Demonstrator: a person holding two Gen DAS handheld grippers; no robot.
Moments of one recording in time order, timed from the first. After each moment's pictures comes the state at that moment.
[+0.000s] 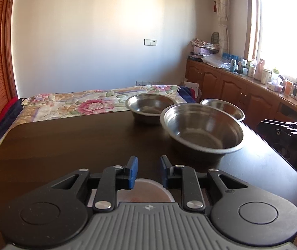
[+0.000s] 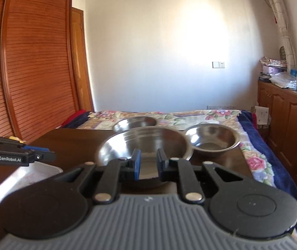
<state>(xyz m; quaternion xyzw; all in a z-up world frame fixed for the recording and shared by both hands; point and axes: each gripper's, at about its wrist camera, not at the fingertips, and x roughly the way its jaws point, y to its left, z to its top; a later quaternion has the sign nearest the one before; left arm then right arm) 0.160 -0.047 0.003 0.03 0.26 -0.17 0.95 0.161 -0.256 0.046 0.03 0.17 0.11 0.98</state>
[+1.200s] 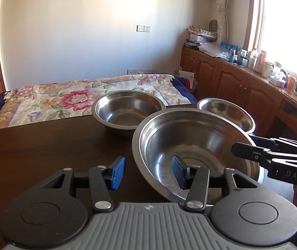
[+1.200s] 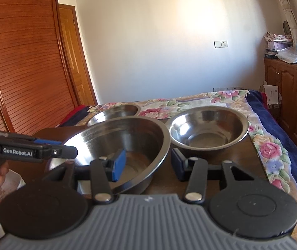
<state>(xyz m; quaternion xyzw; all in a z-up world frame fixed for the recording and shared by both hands) 0.247 -0.109 -0.011 0.02 0.30 -0.19 0.93 0.235 -0.291 0.013 0.08 0.21 0.13 0.97</state>
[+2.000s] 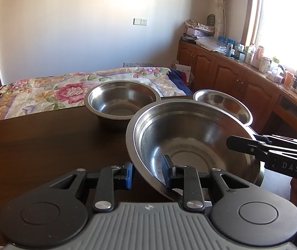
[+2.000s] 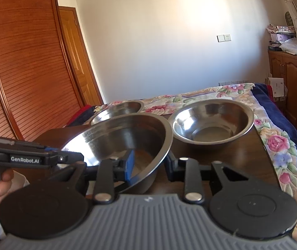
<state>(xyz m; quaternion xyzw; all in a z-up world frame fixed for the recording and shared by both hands) 0.247 -0.110 -0.020 0.02 0.32 -0.20 0.93 0.238 -0.296 0.008 0.10 0.21 0.15 0.96</state>
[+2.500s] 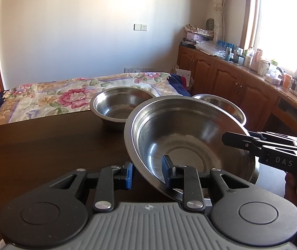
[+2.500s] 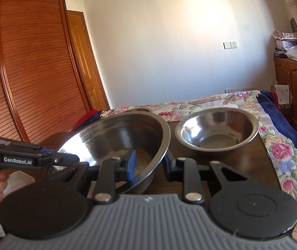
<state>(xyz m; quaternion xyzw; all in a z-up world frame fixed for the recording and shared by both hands) 0.228 -0.102 -0.011 0.02 0.30 -0.20 0.93 0.231 -0.293 0.015 0.09 0.19 0.17 0.96</state>
